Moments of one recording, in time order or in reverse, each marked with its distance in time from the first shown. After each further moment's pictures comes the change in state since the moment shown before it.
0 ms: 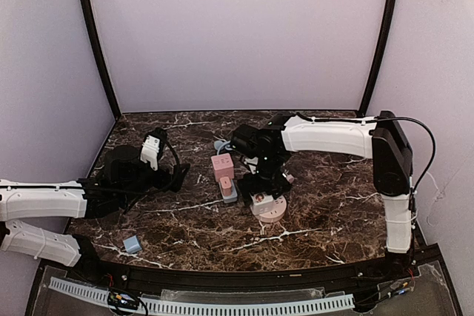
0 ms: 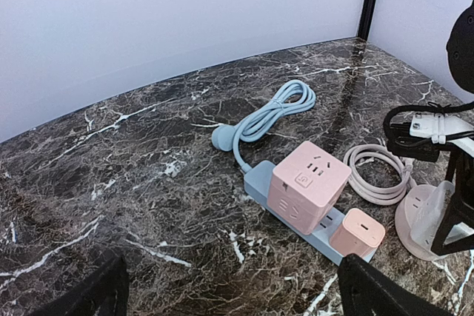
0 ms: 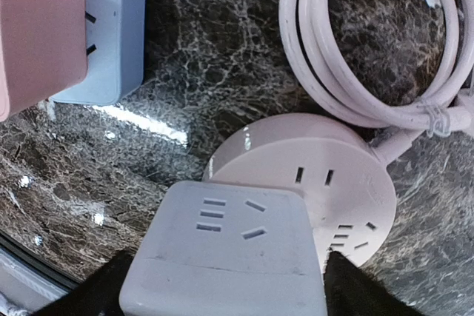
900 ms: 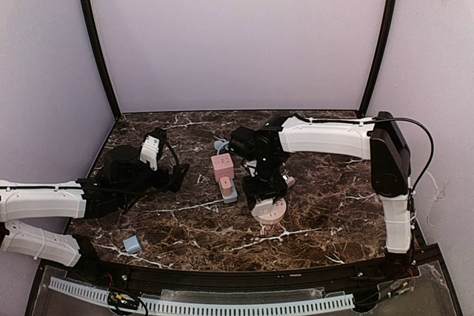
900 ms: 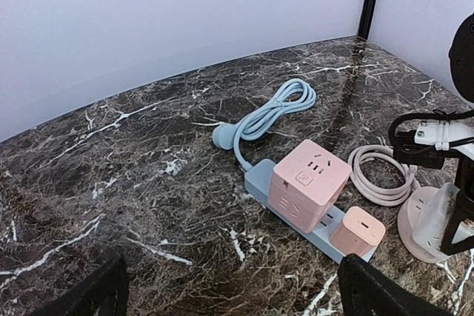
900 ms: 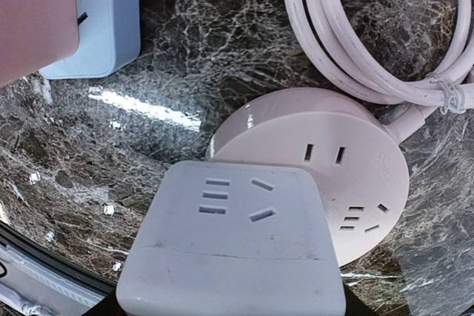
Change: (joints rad) left arm 0.000 -0.011 0.000 -0.013 -0.001 -0.001; right arm 0.010 0.021 0.018 -0.042 -0.032 0.074
